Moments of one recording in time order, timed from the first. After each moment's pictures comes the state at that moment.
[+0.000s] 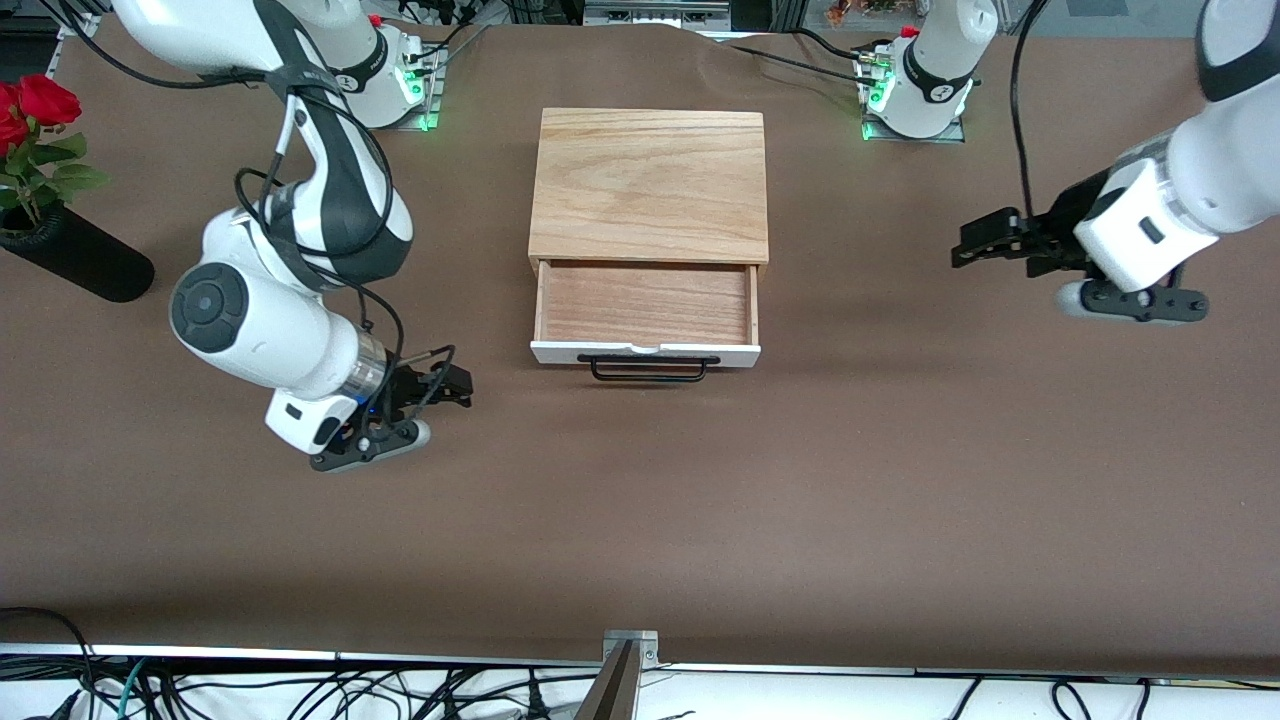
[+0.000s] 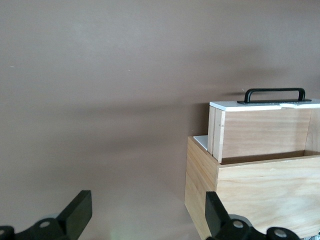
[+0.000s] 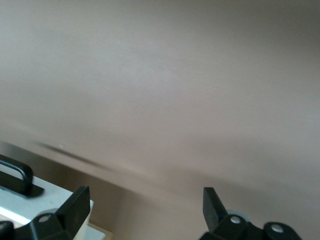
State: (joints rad) left arm -0.15 0.19 -0.01 -1.42 -0.24 1.46 -0.15; right arm 0.30 0.57 0.04 -1.39 0.21 2.03 -0.01
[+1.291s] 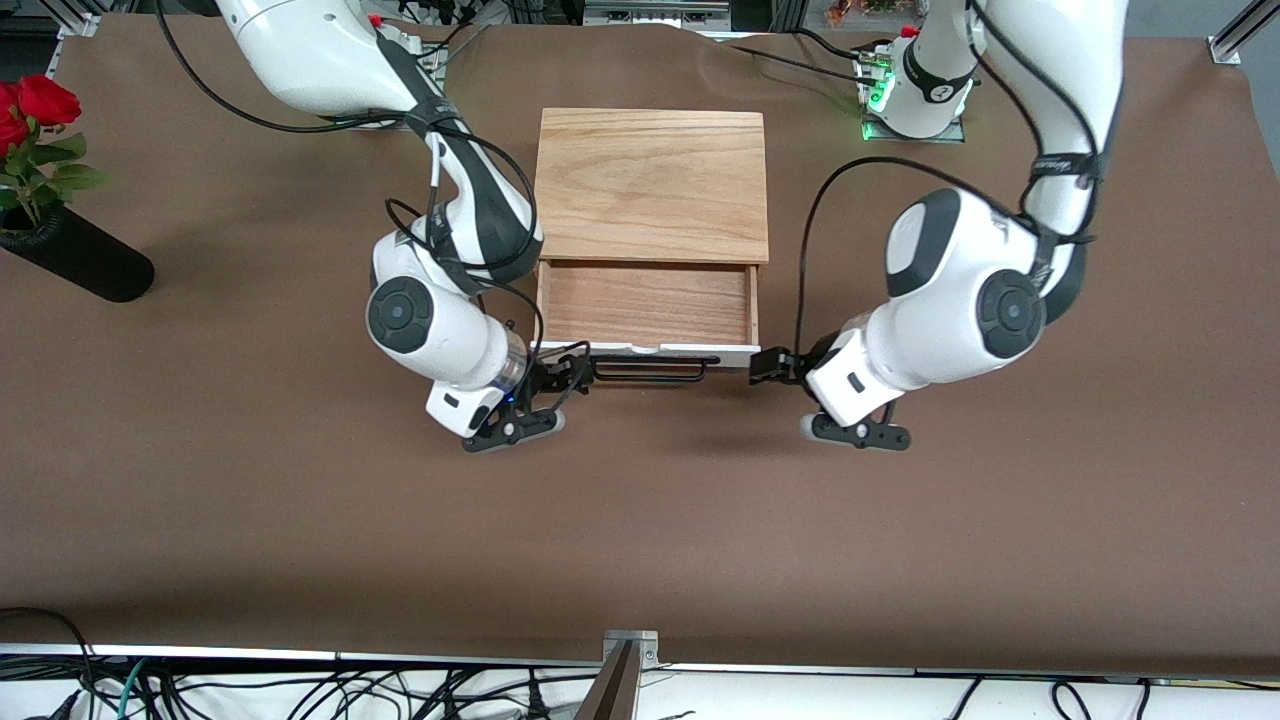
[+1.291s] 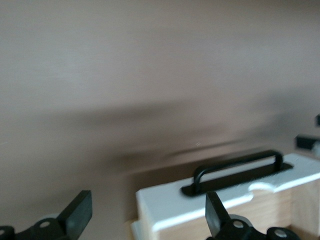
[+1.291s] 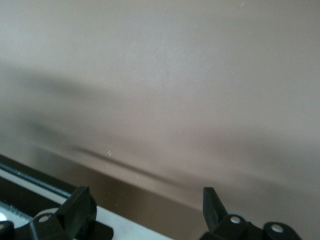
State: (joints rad) left arm -0.35 0.56 -0.03 -1.42 -0.42 2.00 -0.15; right arm 0.48 0.69 0.04 -1.39 0.26 2.16 0.13
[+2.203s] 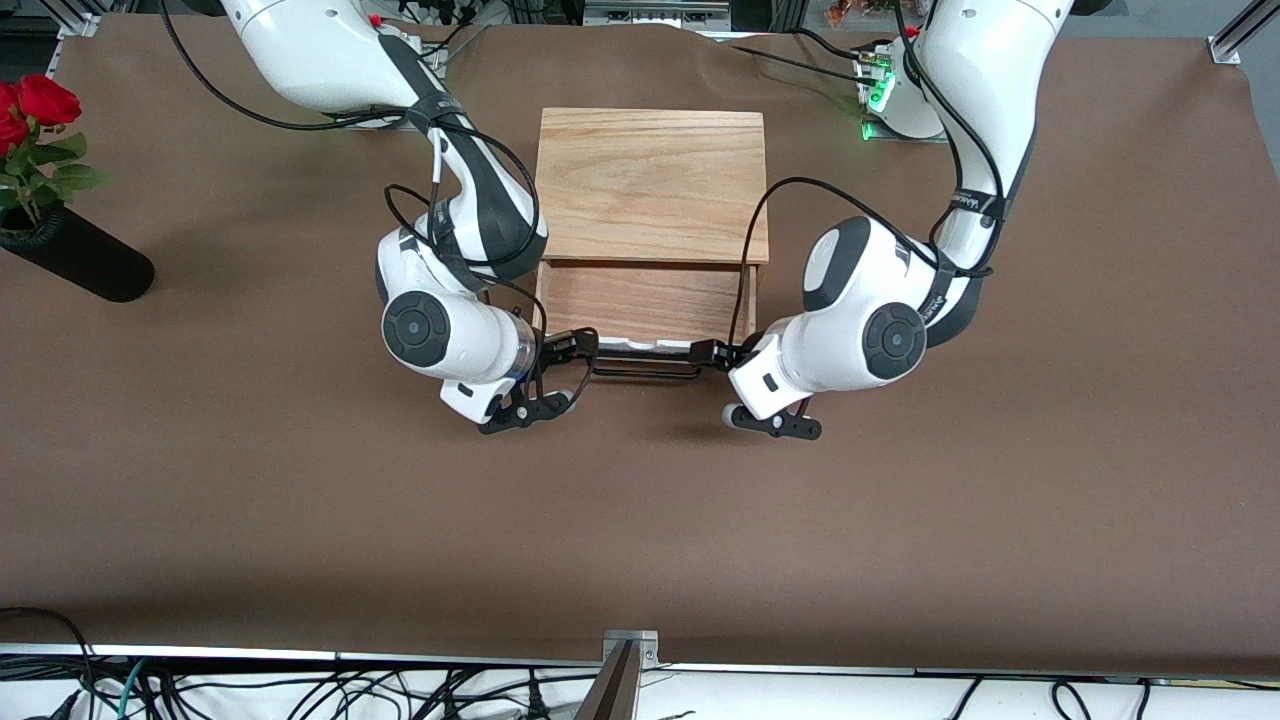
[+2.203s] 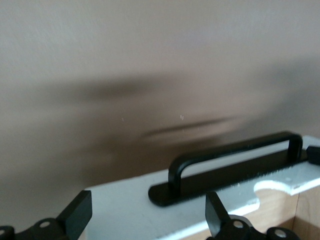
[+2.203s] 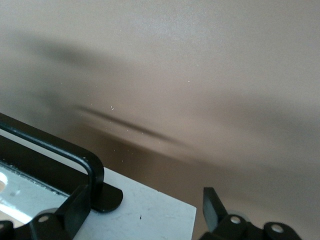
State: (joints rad) left arm -0.41 0.64 -0.07 -1.43 -0.44 1.96 -0.18; right arm 0.48 0.69 0.04 -1.37 0.31 1.98 0.13
